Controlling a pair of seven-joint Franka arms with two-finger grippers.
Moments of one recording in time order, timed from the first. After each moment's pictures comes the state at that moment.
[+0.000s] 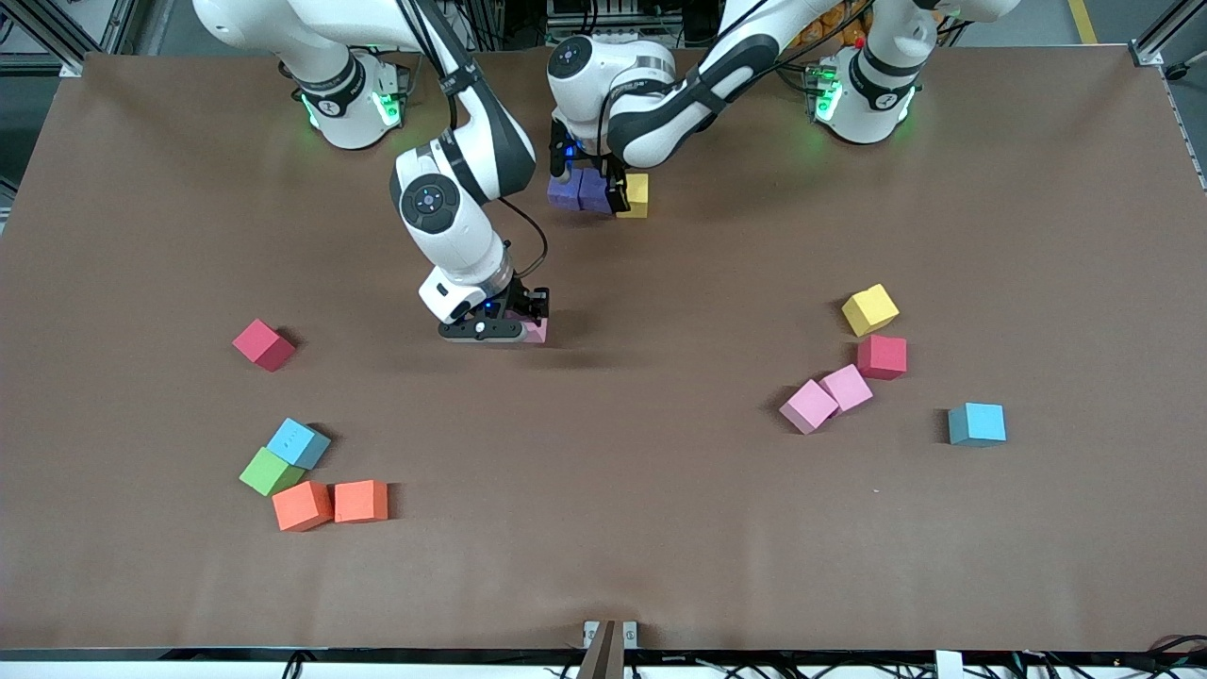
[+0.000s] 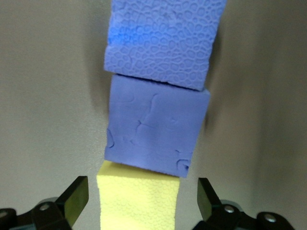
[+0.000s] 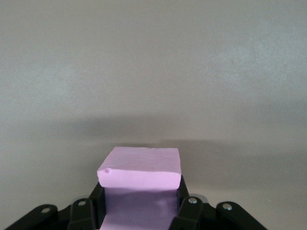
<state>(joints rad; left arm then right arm) -0.46 0.59 -0.79 -2.02 0.56 2.15 -0.02 0.99 0.39 -0.37 -2.01 0.37 2.45 0.45</state>
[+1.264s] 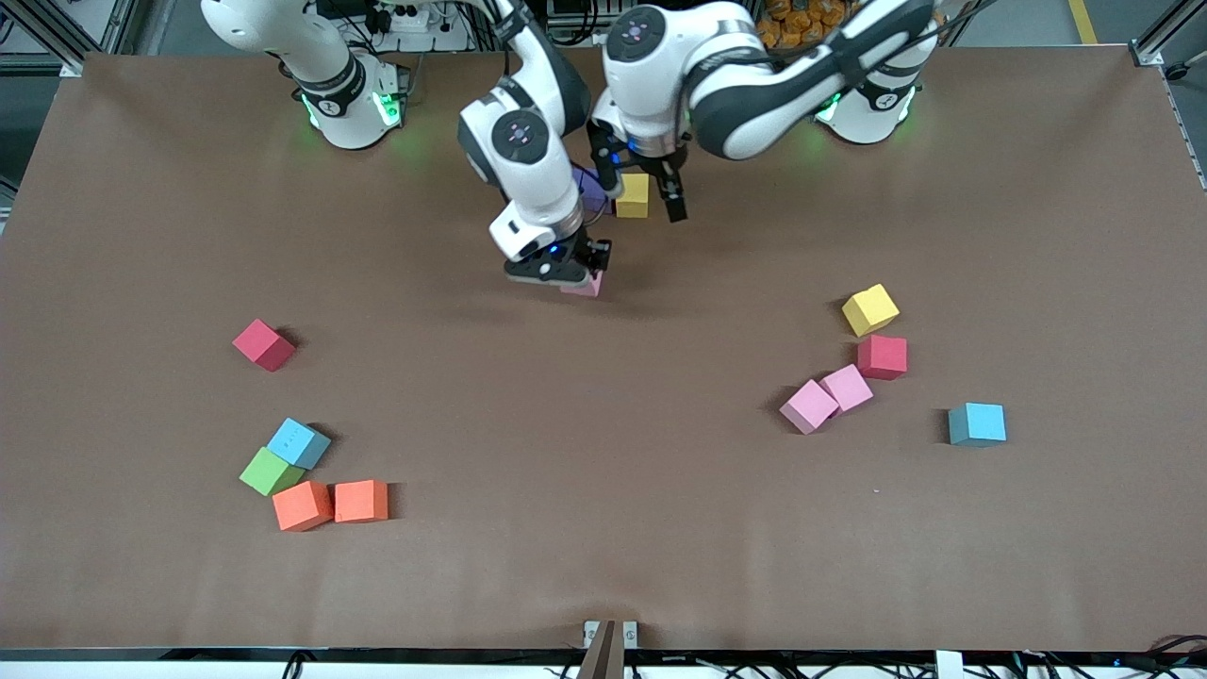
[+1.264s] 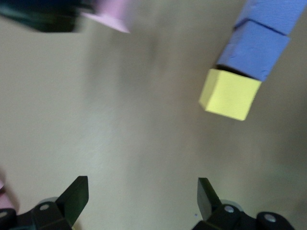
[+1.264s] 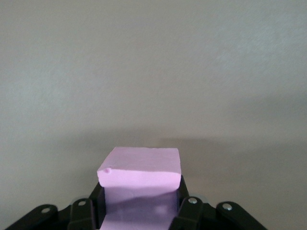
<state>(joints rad) 0.36 0.52 -1.41 -2.02 0.56 1.85 0.00 1.23 0.39 -0.37 -1.99 0.31 2.45 0.82</state>
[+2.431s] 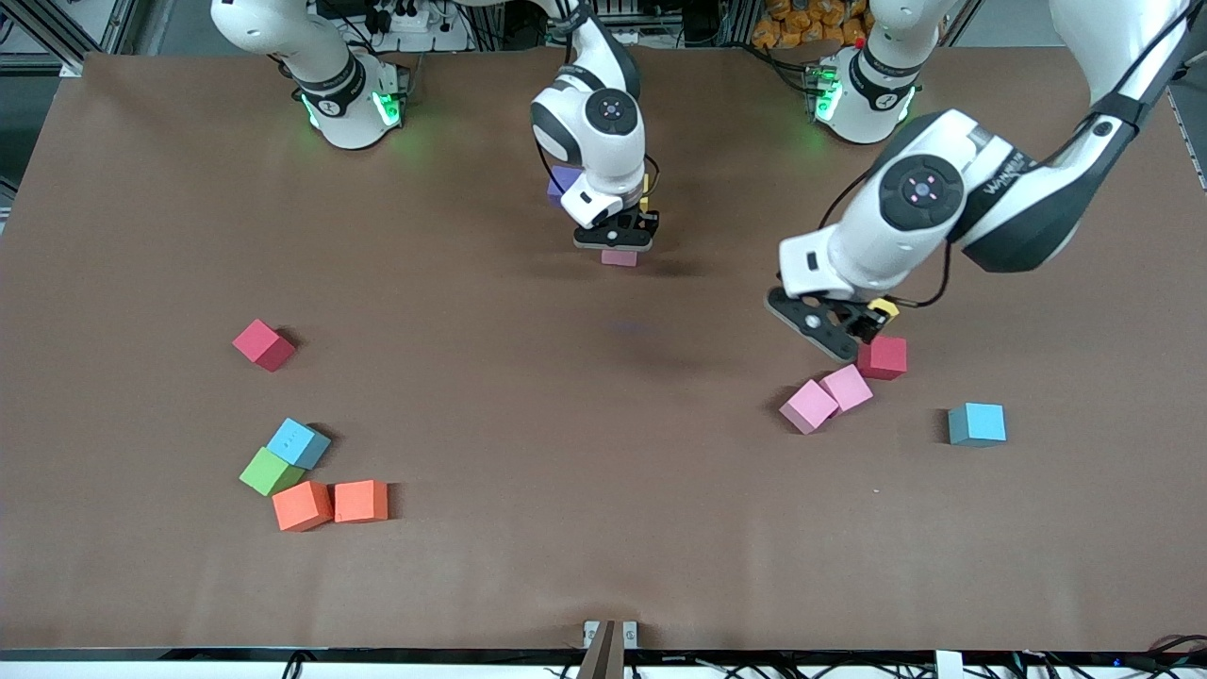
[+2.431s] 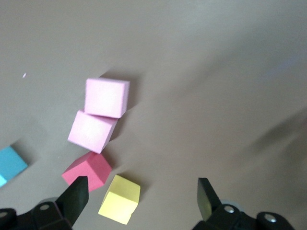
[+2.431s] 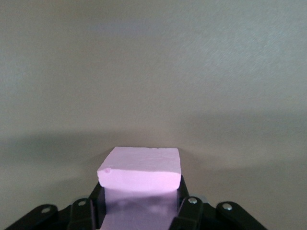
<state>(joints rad) 0.69 0.54 -1.27 -1.83 0.55 1.85 -0.12 1.39 0.58 -0.37 -1.89 0.31 2.45 0.93</state>
